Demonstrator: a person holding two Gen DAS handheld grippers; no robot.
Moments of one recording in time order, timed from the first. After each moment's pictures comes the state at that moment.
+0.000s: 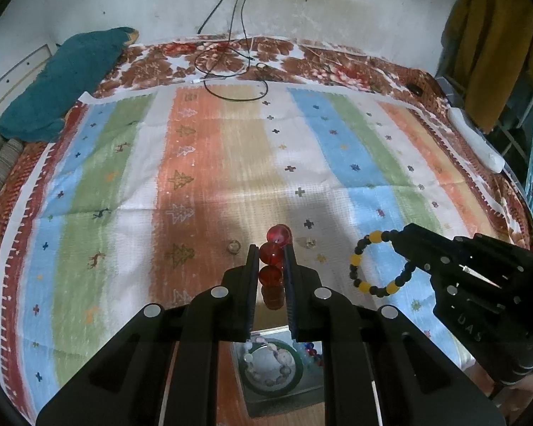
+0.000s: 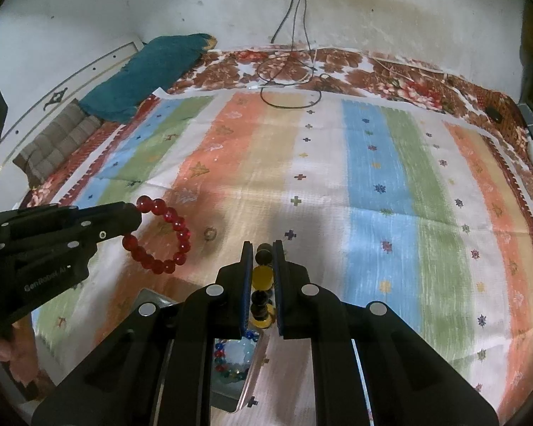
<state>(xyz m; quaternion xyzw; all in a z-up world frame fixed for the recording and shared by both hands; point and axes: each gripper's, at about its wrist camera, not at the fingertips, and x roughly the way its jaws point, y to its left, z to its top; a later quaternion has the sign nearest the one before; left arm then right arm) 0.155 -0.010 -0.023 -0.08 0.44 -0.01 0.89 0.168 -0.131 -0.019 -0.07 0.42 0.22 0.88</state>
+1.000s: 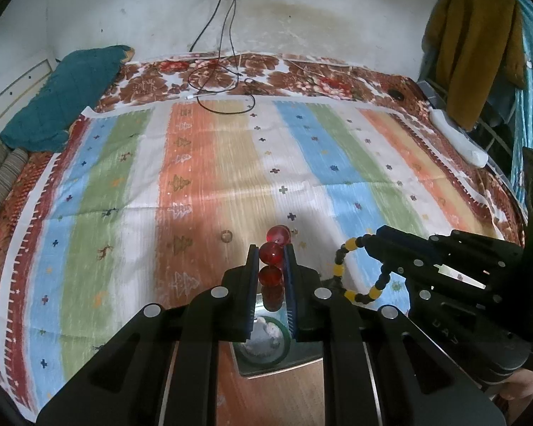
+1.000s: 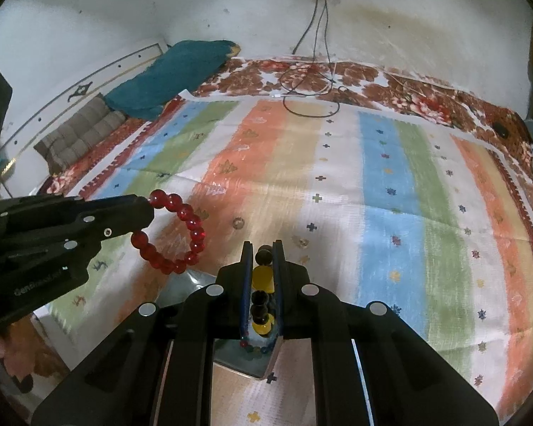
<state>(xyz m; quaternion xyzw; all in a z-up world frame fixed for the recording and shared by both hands) 0.105 -0.021 0.000 -0.07 0.41 -0.02 0.91 0.121 -0.130 -0.005 -0.08 0.40 0.26 0.88</state>
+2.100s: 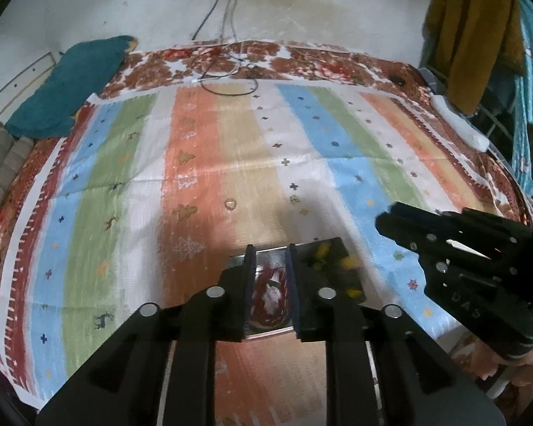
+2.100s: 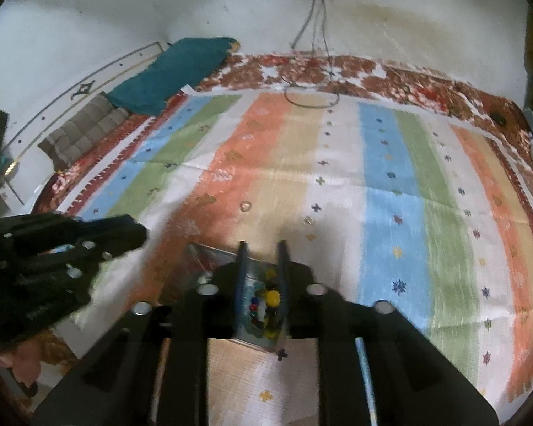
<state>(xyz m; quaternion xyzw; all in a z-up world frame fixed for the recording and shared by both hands) 0.071 -0.024 -0.015 -0.06 0.43 -0.01 0.90 0.102 -0.139 -0.010 -0.07 0.41 0.25 0.87</state>
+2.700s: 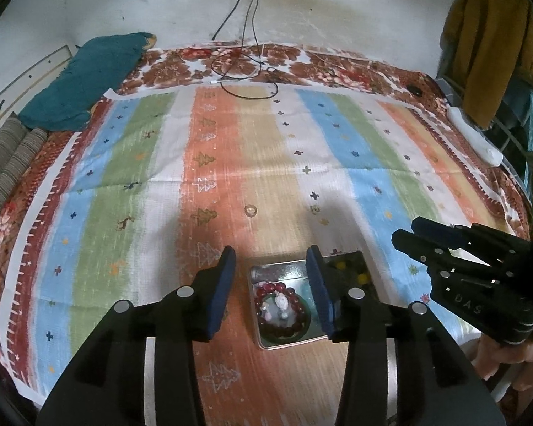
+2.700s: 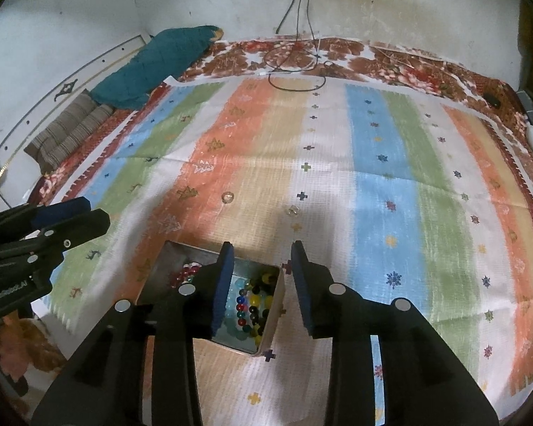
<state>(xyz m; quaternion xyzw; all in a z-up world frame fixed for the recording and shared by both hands) 0.077 -0.008 -0.014 -0.07 0.43 0.02 0.90 0.121 -0.144 -0.023 -0.06 0.44 0.23 0.87</state>
